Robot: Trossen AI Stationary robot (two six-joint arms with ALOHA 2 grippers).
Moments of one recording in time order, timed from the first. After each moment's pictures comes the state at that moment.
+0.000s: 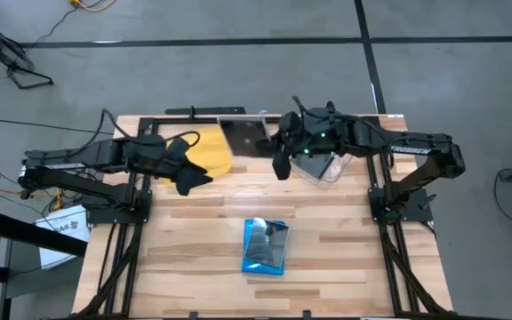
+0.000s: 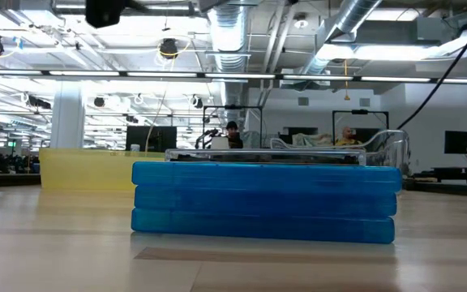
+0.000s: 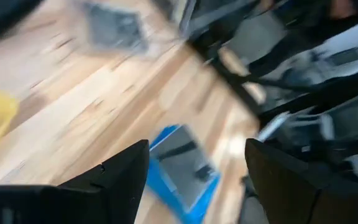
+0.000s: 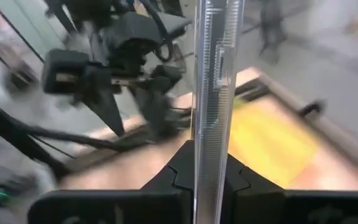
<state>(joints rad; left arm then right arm) 0.03 0.93 1.06 -0.63 0.01 -0.80 -0.05 1.47 1.56 -0.43 0.09 0.23</state>
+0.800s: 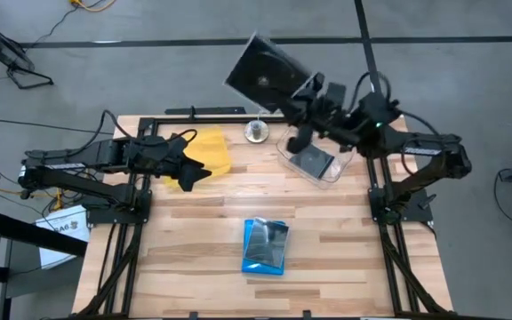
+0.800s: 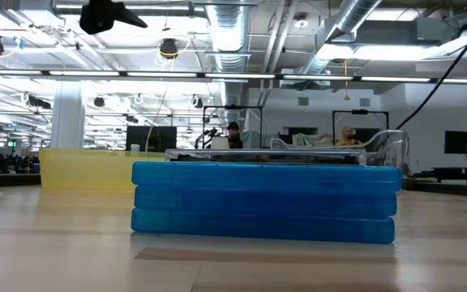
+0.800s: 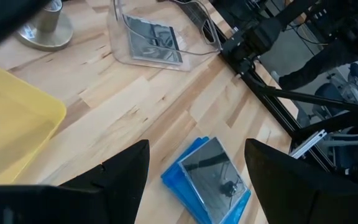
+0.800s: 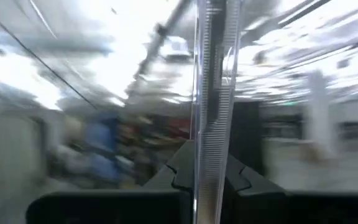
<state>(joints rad) 0.03 0.93 1.06 -0.68 -0.12 -0.81 -0.01 1.42 1.57 0.30 0.24 -0.03</state>
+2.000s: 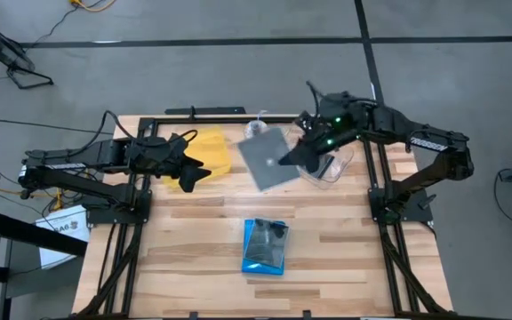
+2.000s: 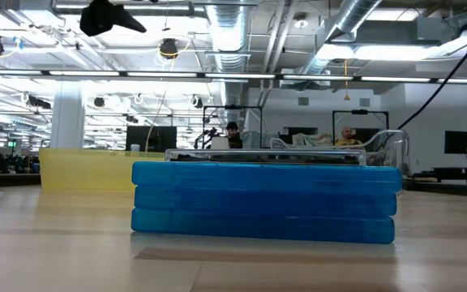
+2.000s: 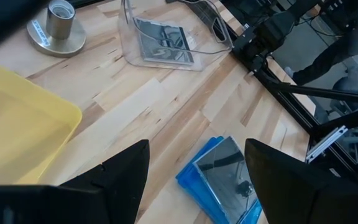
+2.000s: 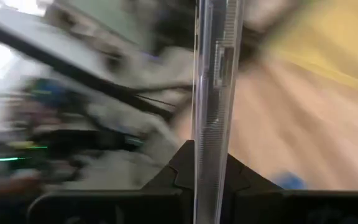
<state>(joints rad) 0.03 0.94 1.06 -0.71 -0.16 -0.76 -0.15 1.39 1.62 -0.75 -0.39 0.66</state>
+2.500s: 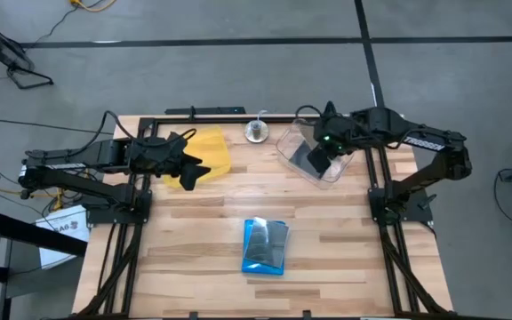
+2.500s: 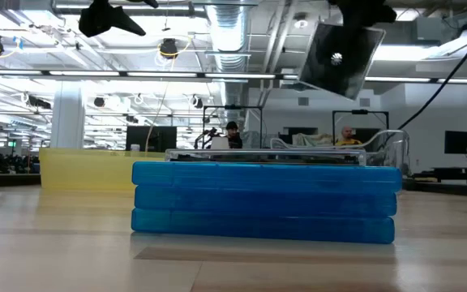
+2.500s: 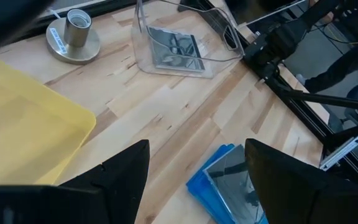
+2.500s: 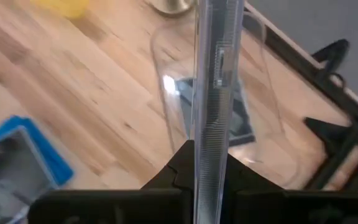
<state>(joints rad) 0.03 0.94 1.06 -0.71 -0.21 -0.76 -0.15 1.40 1.62 -1.45 0.29 0.57</state>
